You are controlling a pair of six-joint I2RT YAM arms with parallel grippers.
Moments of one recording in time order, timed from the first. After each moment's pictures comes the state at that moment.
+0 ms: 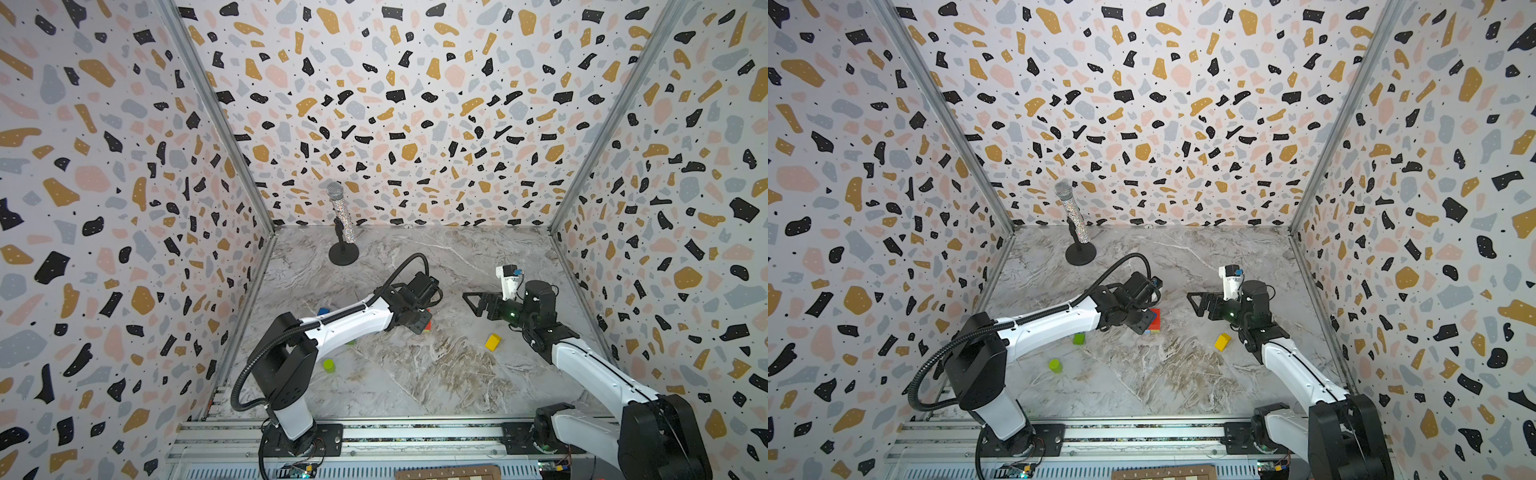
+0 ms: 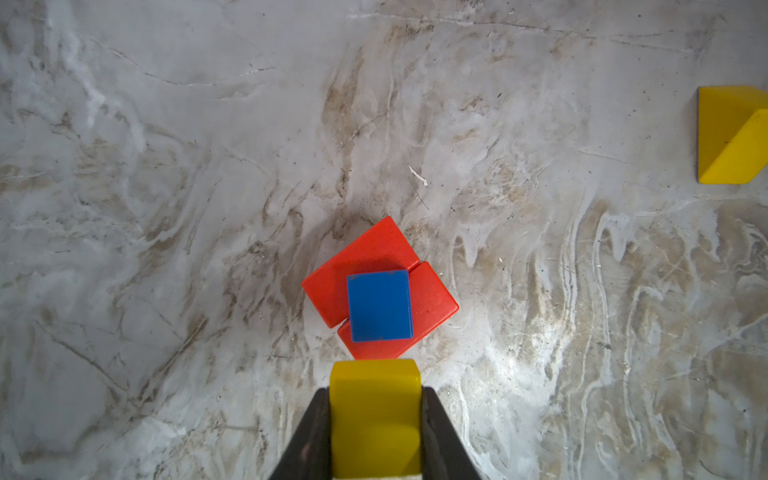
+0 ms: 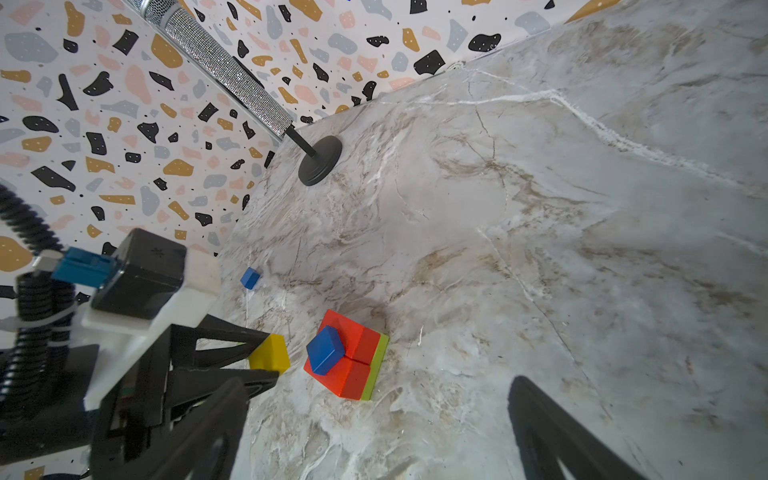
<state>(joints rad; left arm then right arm) -0.86 1.72 1.27 -0.63 -0.13 -0.13 0.22 1.12 0.54 0.16 -0.53 0.43</state>
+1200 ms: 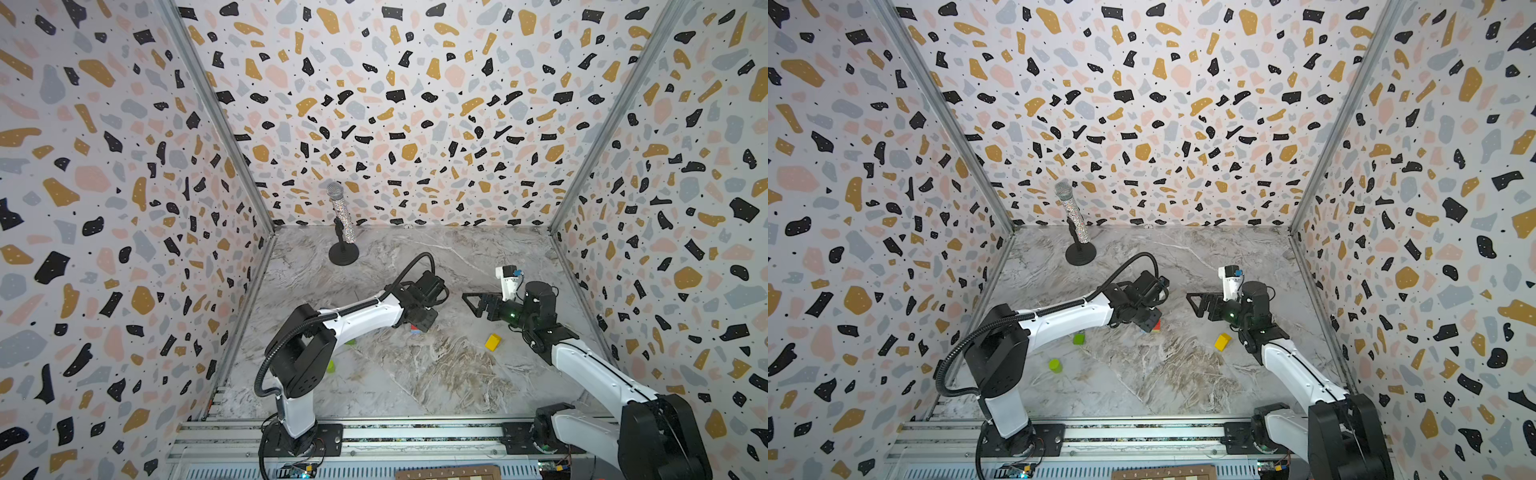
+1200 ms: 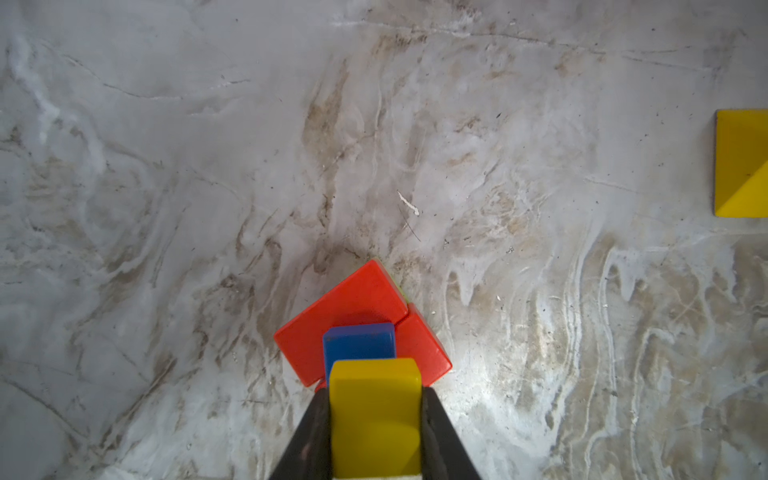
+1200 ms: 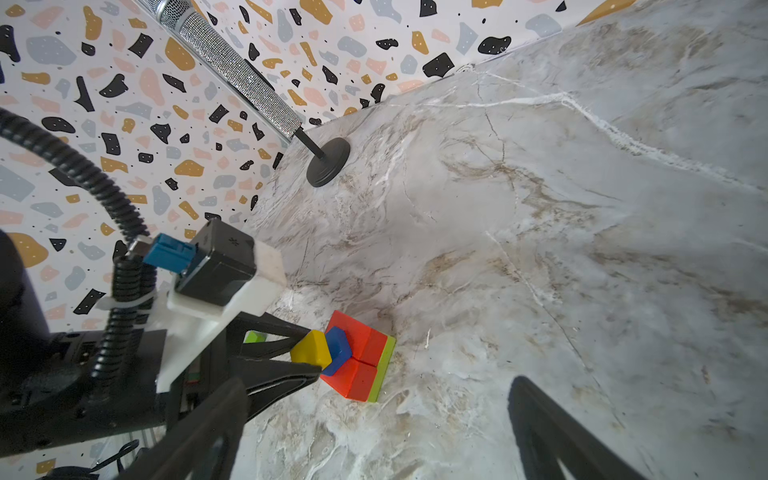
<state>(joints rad) -0.86 1.82 1.34 -0.60 -0.13 -0.14 0.22 1.12 0.53 0.18 -0.55 0.43</state>
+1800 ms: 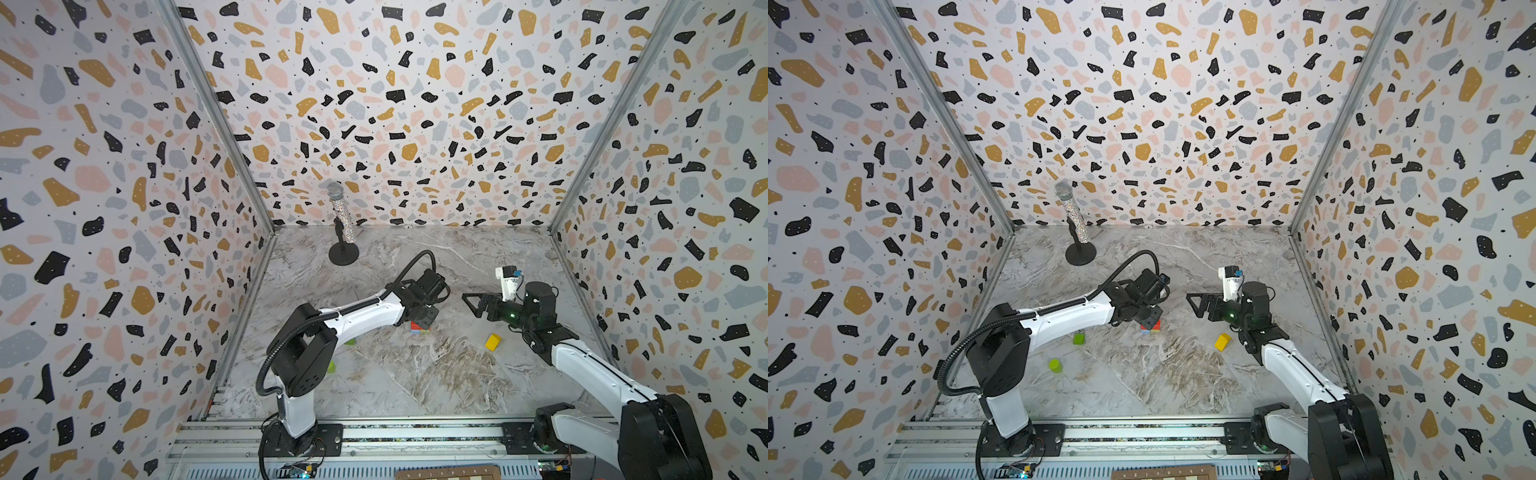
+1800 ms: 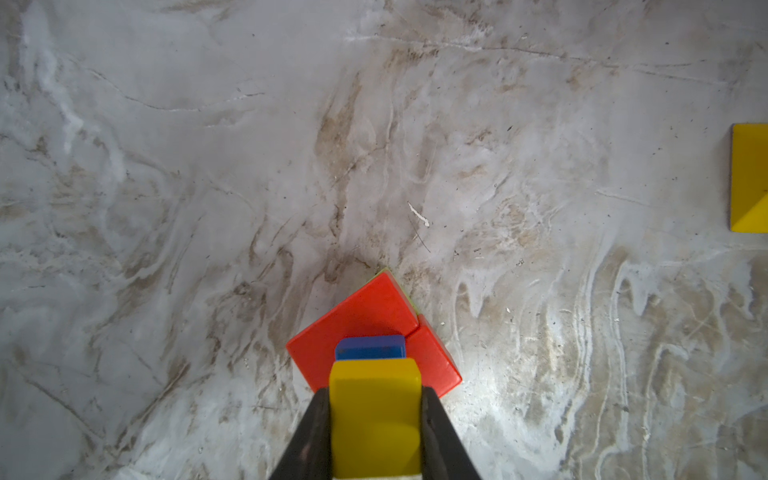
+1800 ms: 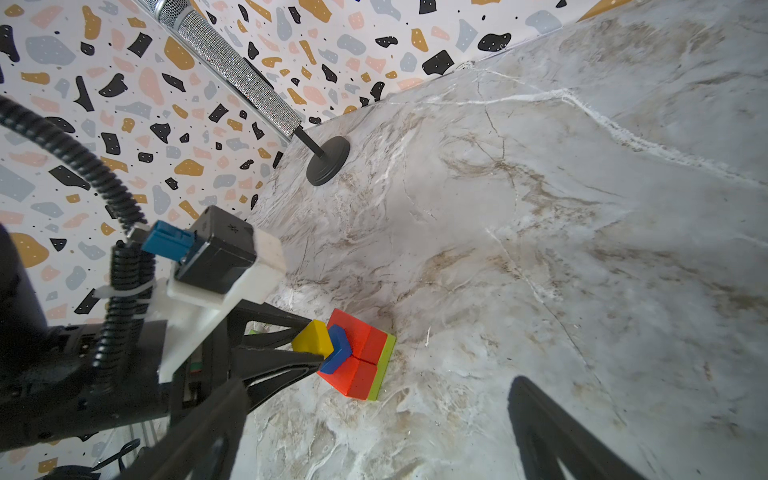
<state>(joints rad) -0.86 1.84 1.36 -0.61 -0.15 -0.14 0.22 1.12 0.53 0.19 -0.55 0.44</state>
